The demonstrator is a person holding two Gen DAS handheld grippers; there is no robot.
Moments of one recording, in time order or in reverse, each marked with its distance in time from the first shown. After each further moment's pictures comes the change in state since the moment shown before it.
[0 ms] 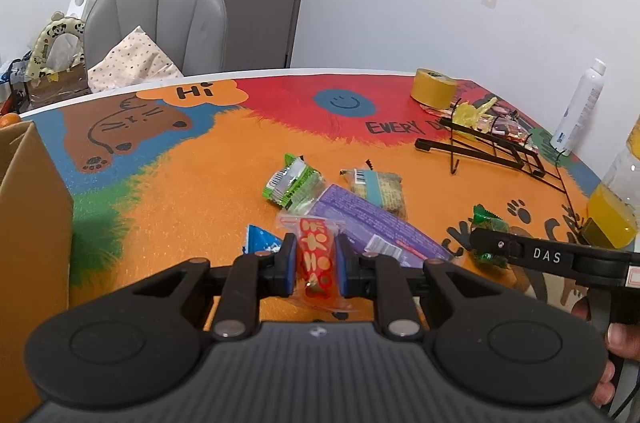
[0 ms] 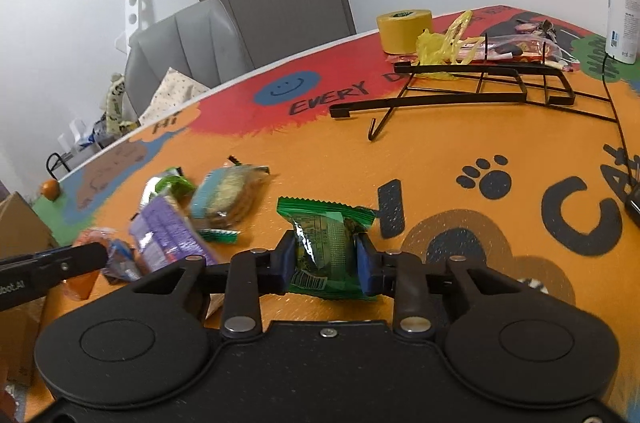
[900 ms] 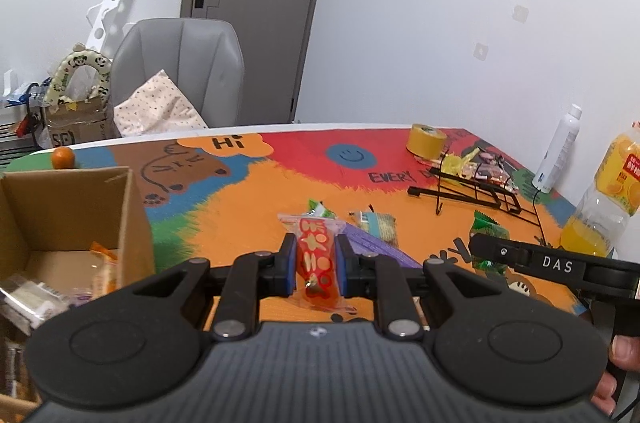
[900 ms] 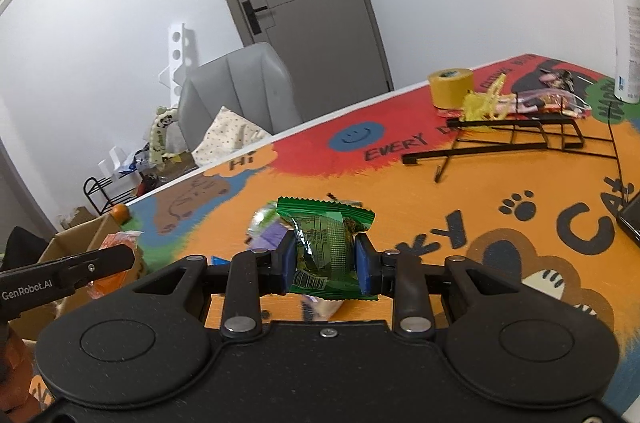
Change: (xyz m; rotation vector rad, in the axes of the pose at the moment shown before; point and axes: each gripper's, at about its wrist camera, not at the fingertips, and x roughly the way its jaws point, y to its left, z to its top) left arm -0.094 0.022 0.004 -0.018 -0.132 0.006; right arm -0.071 0.056 0.004 -0.022 -0.118 0.104
